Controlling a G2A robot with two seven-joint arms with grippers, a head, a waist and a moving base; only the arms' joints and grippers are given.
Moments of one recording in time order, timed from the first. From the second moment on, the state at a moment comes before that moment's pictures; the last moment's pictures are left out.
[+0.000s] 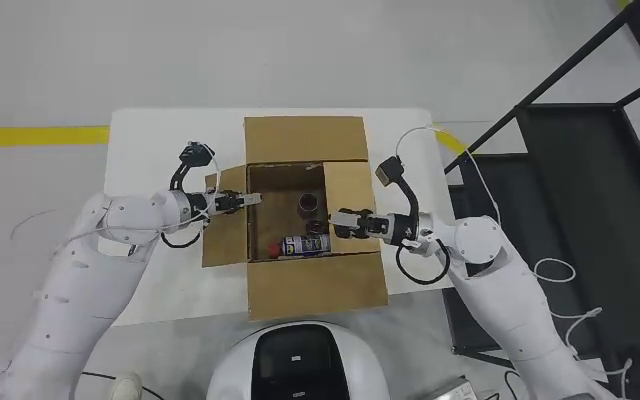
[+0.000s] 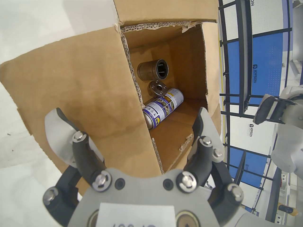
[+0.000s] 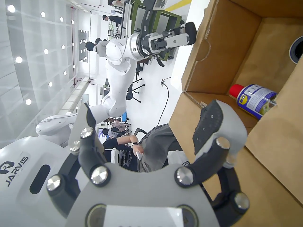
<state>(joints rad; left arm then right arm) 0.95 -1.02 -1.07 -1.52 0.31 0.01 -0.97 -1.34 -1.04 1.31 -1.80 0.28 -0.15 0.95</state>
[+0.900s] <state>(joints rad) 0.85 -1.06 -1.00 -1.64 -0.05 0.07 -0.97 -1.48 -1.01 1.48 -1.84 0.32 -0.14 1.02</state>
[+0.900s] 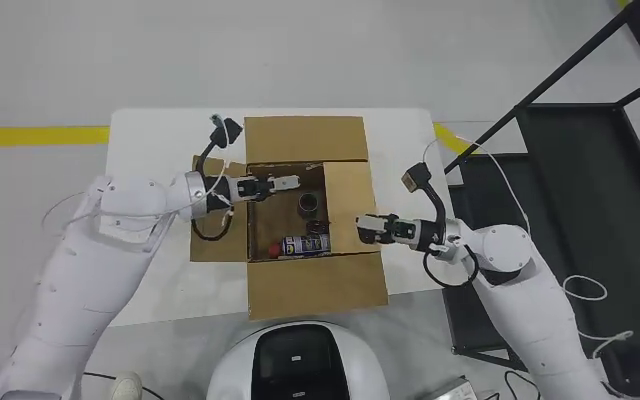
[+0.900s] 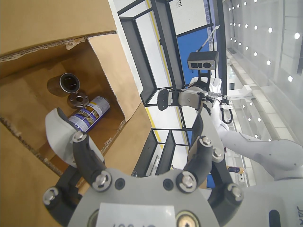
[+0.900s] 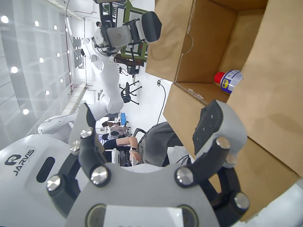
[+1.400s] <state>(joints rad) 0.71 -1.13 -0.82 -1.48 -0.08 0.06 -0.88 -1.51 -1.00 1.52 -1.85 0.36 -0.16 1.03</state>
